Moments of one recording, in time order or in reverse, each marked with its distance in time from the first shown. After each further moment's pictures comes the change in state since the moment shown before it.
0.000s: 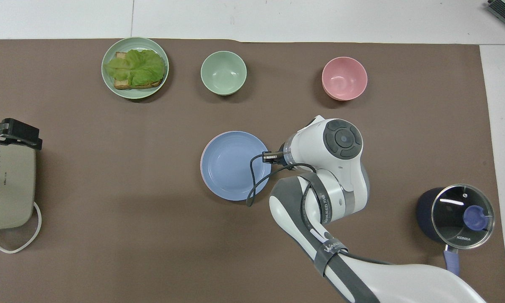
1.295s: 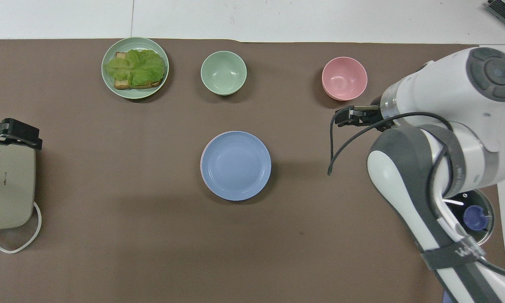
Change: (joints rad) left arm 0.000 0.000 0.000 0.000 0.000 0.000 0.000; right arm -0.245 -0.168 -0.033 0.229 -0.191 -0.402 -0.003
